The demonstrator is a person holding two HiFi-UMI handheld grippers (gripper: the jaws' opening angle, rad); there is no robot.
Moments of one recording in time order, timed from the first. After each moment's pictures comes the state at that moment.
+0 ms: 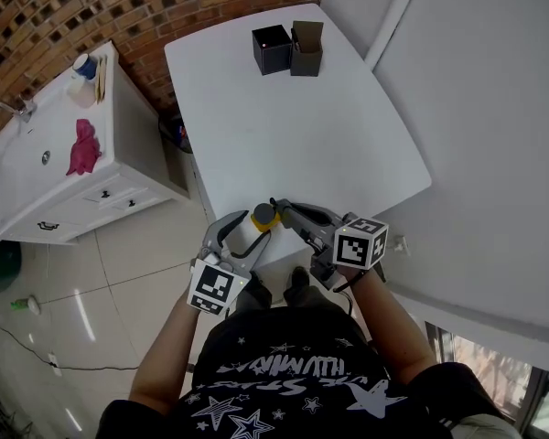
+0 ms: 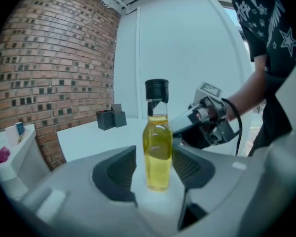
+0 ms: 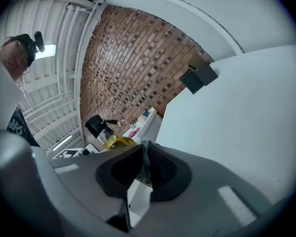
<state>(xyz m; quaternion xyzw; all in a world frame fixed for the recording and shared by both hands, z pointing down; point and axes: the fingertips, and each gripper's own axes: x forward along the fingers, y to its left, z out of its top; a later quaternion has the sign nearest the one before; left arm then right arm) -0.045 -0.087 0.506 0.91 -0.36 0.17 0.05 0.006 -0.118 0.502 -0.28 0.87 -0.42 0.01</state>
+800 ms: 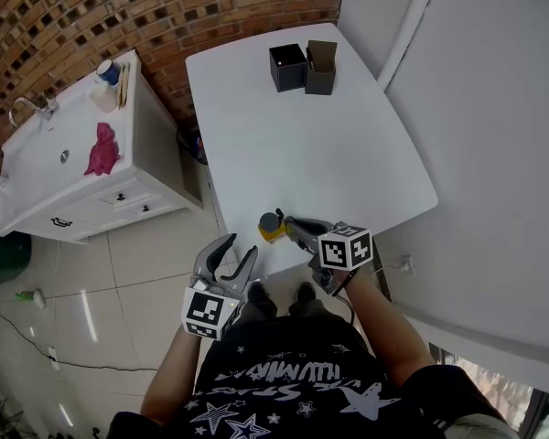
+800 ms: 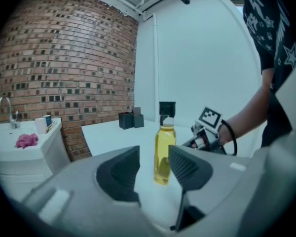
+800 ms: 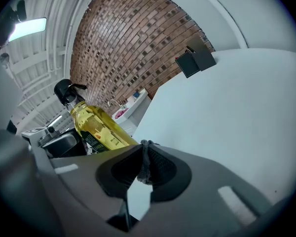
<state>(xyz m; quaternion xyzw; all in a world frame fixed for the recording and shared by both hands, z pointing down) -0.090 -0.066 0.481 0.87 -0.47 0.14 0.09 -0.005 -0.118 0.574 -0.28 0.86 -0.41 -0.12</state>
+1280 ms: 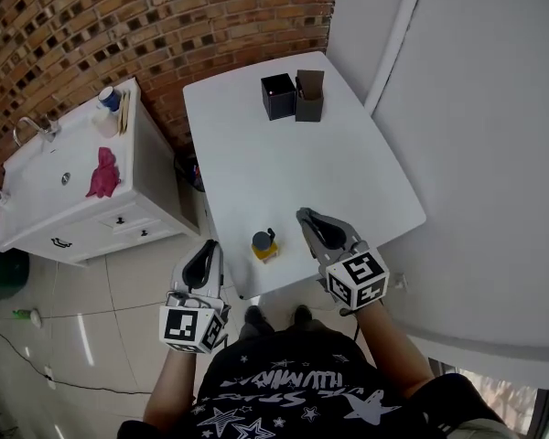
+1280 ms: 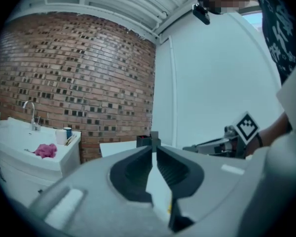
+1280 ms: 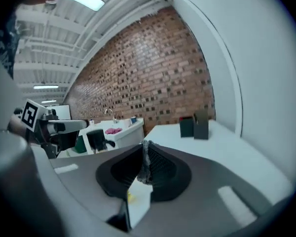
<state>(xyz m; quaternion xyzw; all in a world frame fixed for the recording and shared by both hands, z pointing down) -0.124 -0.089 0.386 0.82 -0.56 0.02 0.06 0.044 -0.142 0.439 -0.41 0.90 -0.13 -0.08</state>
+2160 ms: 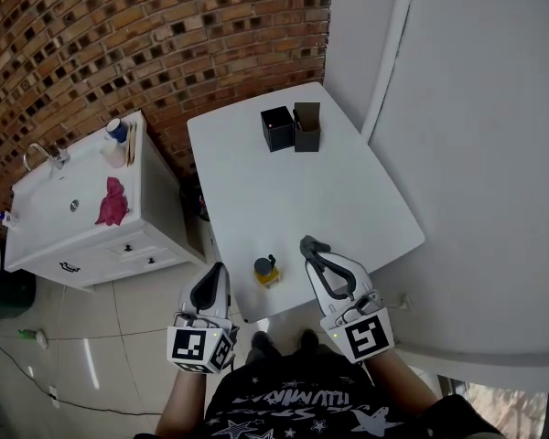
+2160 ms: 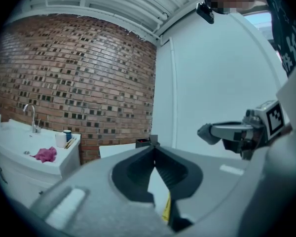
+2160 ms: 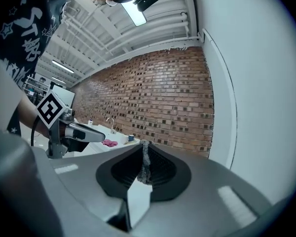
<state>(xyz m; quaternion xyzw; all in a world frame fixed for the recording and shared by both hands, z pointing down) -0.109 -0.091 0.356 0.82 -0.57 0.02 0.07 0.038 -0.089 0.326 -0.42 0.90 0.06 -0.05</state>
